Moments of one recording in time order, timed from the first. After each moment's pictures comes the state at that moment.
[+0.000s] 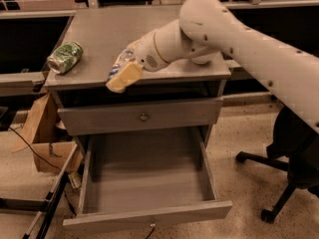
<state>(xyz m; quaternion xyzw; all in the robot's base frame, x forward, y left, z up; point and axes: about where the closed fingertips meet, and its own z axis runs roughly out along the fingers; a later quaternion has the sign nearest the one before) 0.641 0.100 0.900 -0.56 0.67 0.24 0.42</state>
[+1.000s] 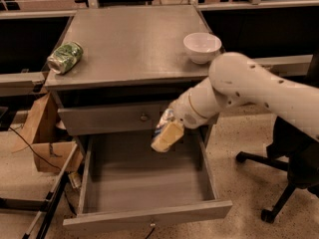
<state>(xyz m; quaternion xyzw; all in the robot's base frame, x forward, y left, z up) 0.545 -0.019 0.762 -0.55 0.77 0.19 0.27</state>
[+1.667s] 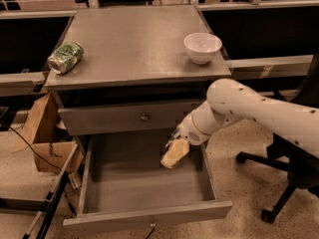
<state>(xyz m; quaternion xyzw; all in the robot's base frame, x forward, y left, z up) 0.545 -0.052 0.664 -0.53 0.80 0.20 0.20</state>
